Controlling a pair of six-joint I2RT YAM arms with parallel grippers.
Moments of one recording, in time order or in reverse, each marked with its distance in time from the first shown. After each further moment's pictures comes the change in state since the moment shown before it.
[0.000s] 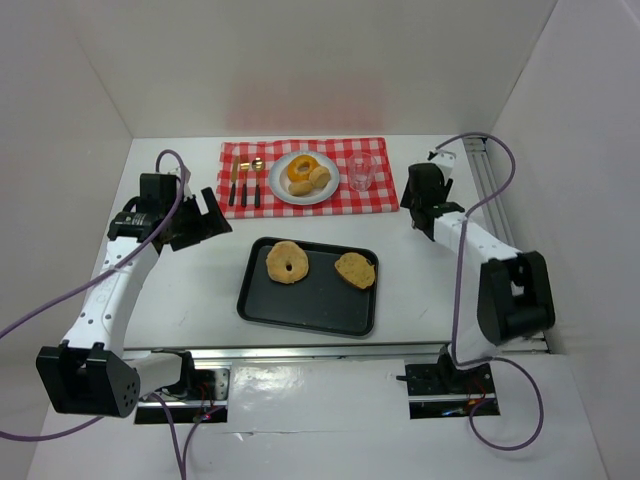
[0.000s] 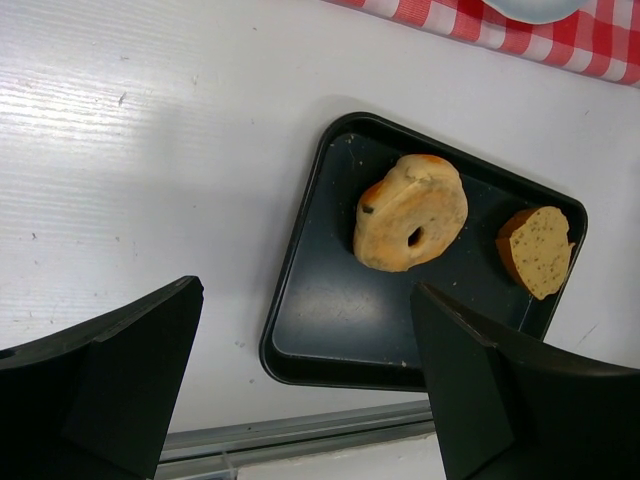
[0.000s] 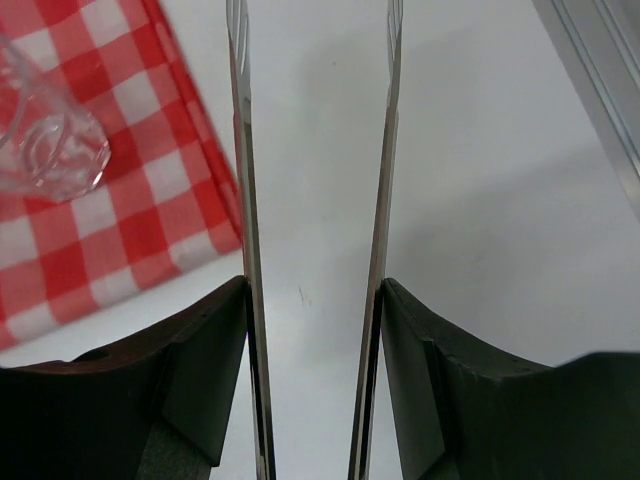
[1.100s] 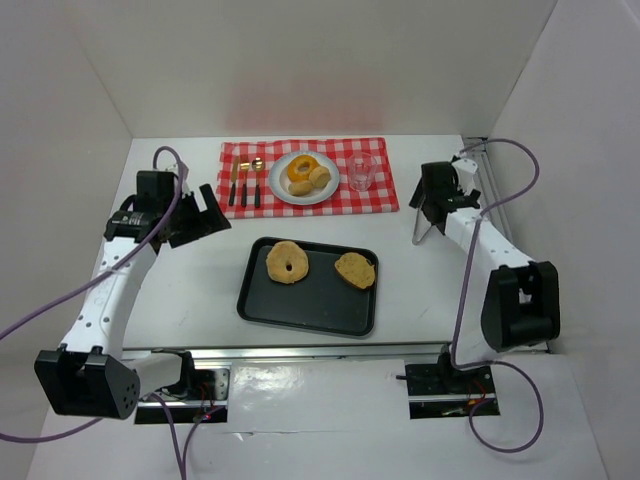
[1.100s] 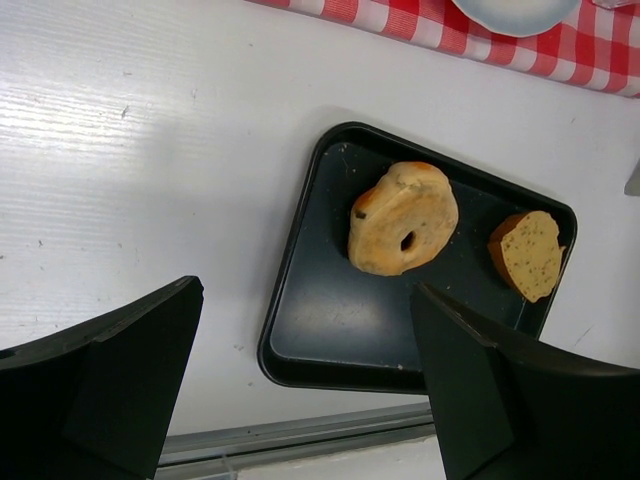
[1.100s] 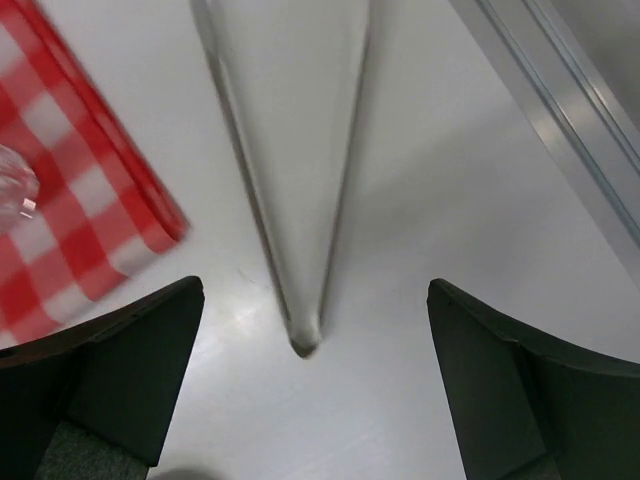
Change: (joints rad) left arm 0.000 -0.006 0.028 -0.009 -0.004 0.005; right arm -0.082 0.011 0.117 -0.217 0.059 0.146
